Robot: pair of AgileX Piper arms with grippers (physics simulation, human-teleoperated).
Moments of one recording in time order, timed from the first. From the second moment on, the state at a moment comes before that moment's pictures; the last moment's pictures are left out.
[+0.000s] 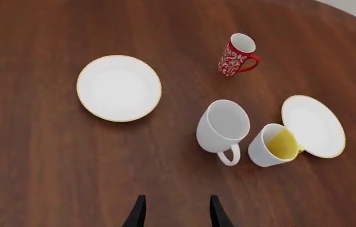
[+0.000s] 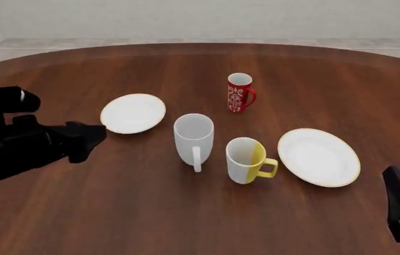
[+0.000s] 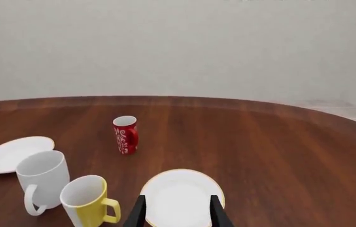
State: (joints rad) left arm -0.39 0.86 -0.57 0.30 -0.27; right arm 0.01 0.00 -0.01 -0.01 0.01
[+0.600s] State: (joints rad) left arm -0.56 1.14 -0.73 0.23 -0.31; right arm 0.01 0.00 -0.01 -0.01 0.01
